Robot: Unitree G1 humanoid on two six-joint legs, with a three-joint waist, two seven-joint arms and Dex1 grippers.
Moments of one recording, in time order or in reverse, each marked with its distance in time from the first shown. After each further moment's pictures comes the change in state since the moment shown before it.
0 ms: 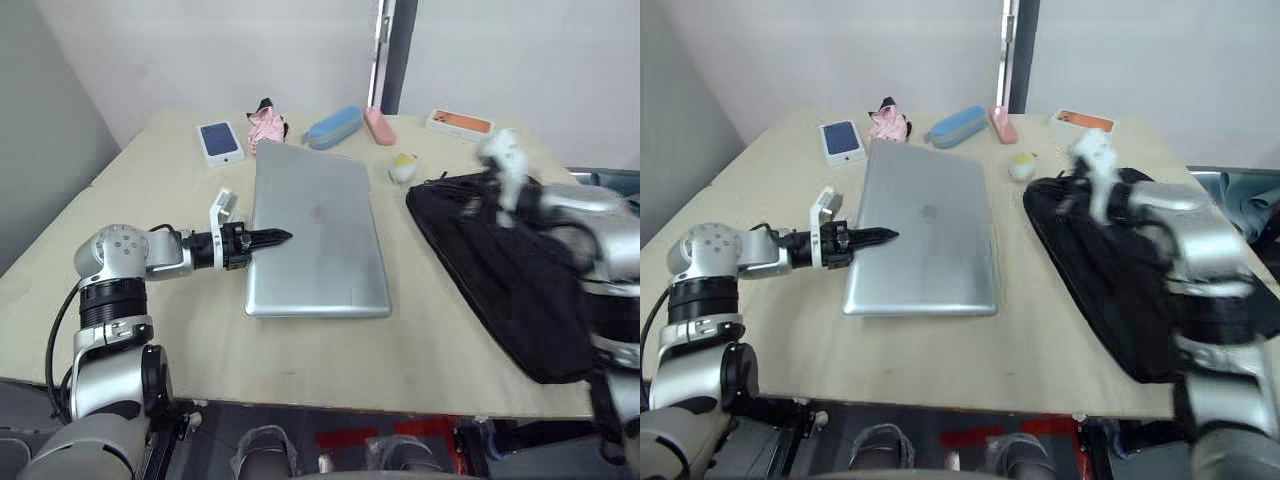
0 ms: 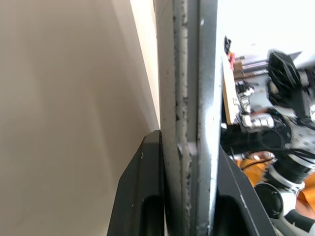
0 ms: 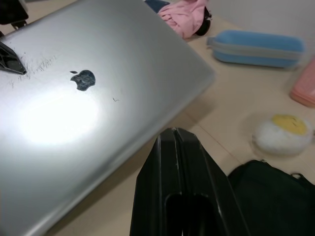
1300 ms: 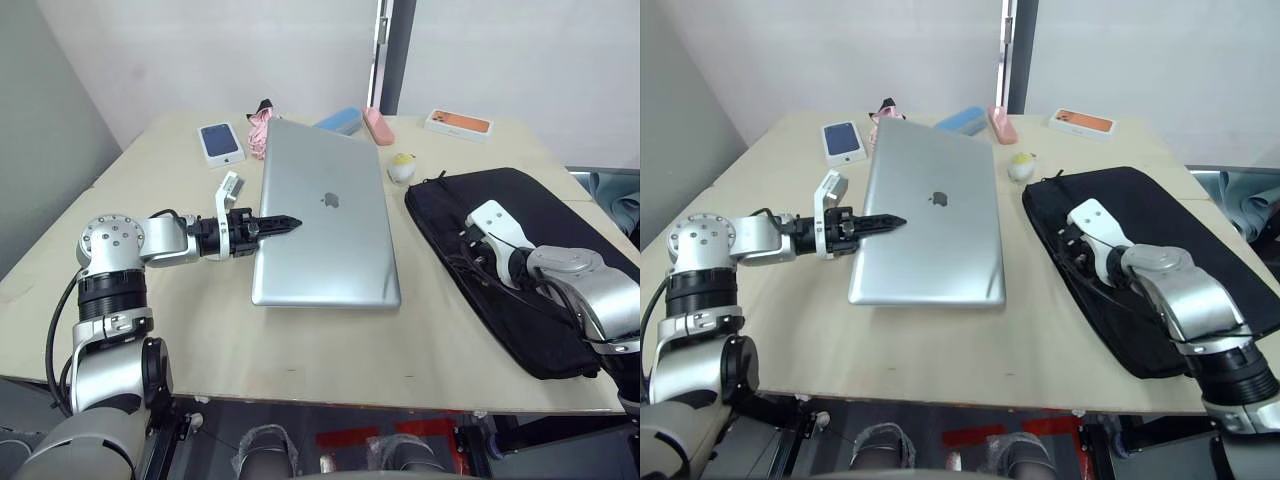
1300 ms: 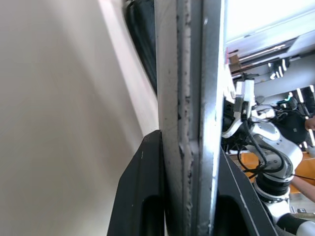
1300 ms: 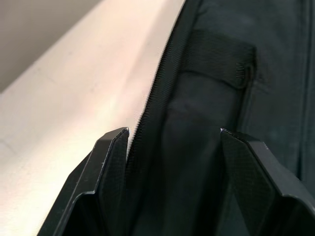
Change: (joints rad) left arm -0.025 0.002 -0.015 -0.023 -0.298 0.000 0.273; right arm 0.191 -0.012 0.294 -0.062 -0.088 0.104 -0.441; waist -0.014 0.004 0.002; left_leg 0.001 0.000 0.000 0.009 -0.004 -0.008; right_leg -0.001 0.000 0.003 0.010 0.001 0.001
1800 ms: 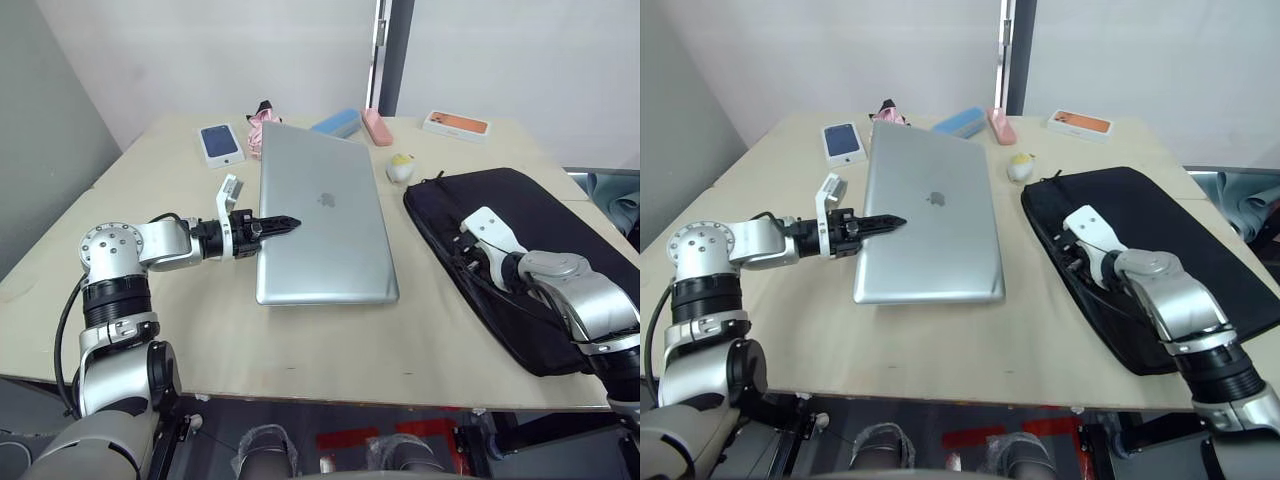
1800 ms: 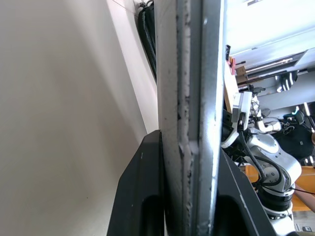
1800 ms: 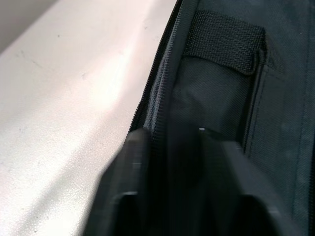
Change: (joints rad) left arm 0.003 -0.044 0.063 -0.002 -0.061 -0.001 0.154; right arm 0.001 0.032 0.040 0.089 -0.062 -0.089 0.003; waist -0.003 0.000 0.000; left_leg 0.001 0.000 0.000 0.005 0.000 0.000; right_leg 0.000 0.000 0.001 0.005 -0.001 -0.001
